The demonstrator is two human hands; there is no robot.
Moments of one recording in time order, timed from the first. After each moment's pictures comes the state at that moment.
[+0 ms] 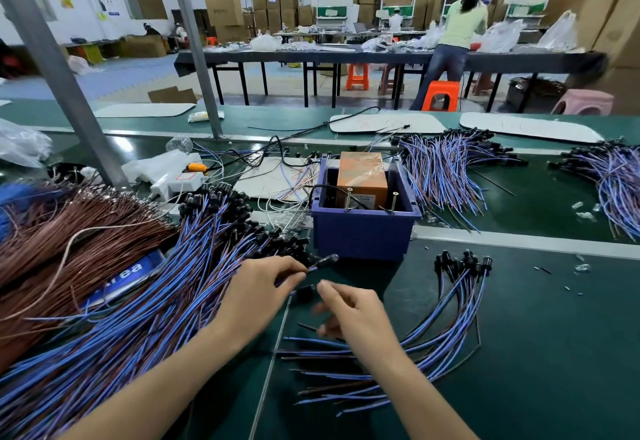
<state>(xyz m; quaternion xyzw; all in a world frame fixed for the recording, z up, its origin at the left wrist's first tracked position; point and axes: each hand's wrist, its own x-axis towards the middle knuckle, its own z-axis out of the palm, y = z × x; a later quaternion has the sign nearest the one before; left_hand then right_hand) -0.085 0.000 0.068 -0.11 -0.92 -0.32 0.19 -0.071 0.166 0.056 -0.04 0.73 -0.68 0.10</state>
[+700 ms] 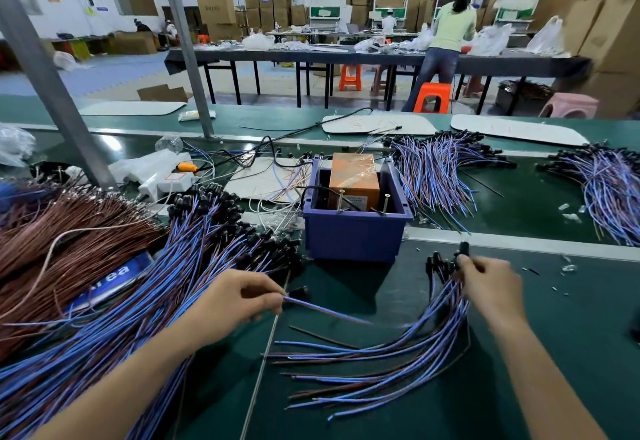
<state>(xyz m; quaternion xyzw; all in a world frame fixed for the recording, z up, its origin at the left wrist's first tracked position) -0.074 -0.027 0.078 -0.08 -0.86 -0.50 -0.05 -0.127 0.316 0.073 0.20 0.87 -0.44 -0.12</state>
